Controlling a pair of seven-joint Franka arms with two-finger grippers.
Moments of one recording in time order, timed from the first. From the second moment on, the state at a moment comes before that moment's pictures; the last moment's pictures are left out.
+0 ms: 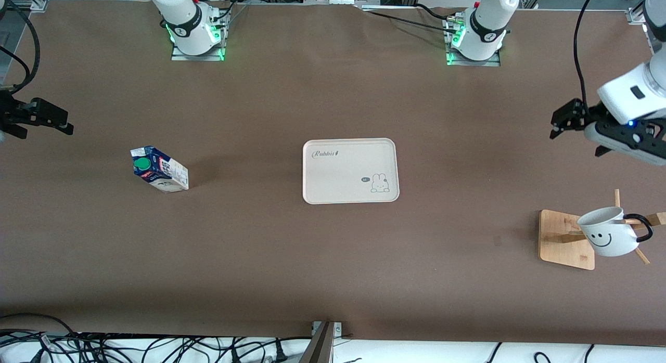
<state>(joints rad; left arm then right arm) -0.08 0.03 0.04 -1.63 0.00 1.67 0.36 -0.08 0.10 0.00 -1.53 0.00 1.62 -0.18</state>
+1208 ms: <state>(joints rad) 0.09 0.02 -0.08 -1.68 -0.04 1.63 0.15 0.04 0.11 -0.08 -1.50 -0.02 1.55 -0.18</state>
